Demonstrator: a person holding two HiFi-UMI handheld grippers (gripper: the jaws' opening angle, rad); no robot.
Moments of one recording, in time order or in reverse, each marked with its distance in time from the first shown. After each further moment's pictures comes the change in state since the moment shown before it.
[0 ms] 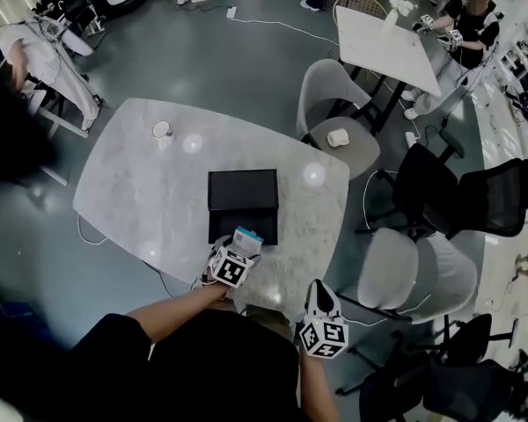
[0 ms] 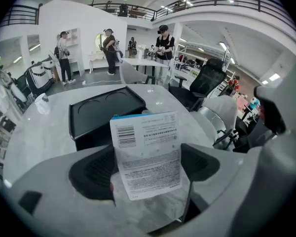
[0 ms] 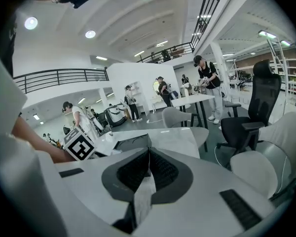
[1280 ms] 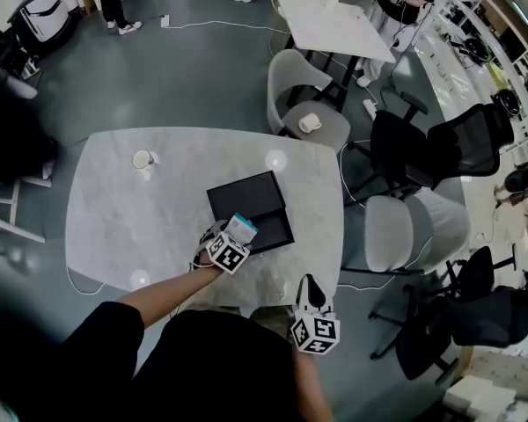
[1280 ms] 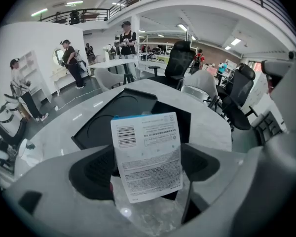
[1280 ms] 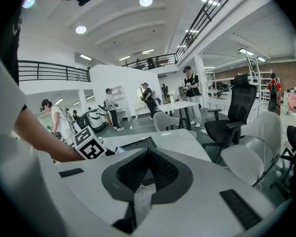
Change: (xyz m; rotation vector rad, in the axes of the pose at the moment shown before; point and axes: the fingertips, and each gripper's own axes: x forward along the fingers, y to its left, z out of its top) left arm 0.006 0.116 0.021 0.456 0.053 -0.140; right arm 0.029 0.135 -0.007 0.059 -0.091 -0.269
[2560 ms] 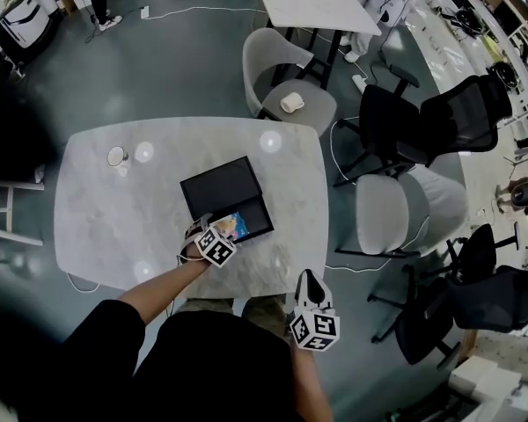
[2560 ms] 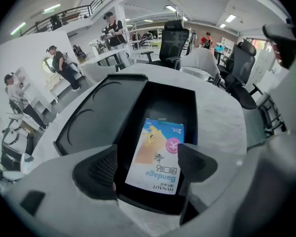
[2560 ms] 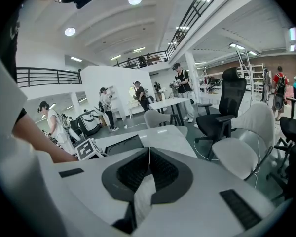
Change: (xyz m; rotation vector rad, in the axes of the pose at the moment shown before) left arm 0.061 -0.022 -0.020 0.135 0.145 0.055; right arm -0.017 -0.074 -0.009 0.081 0.023 -0.048
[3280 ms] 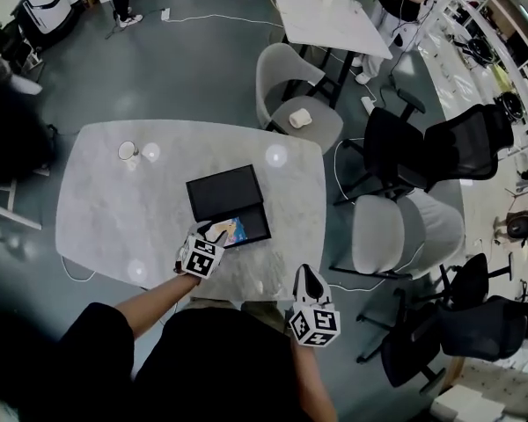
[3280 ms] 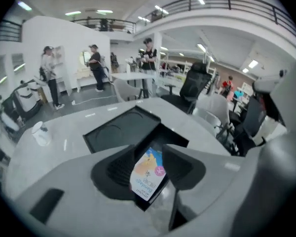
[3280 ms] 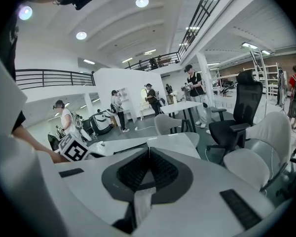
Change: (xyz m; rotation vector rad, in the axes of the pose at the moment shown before) left arm -0.090 0.008 0.044 -0.384 -0.311 0.033; right arm 0.021 -0.003 0.042 -0.069 -0.018 0.134
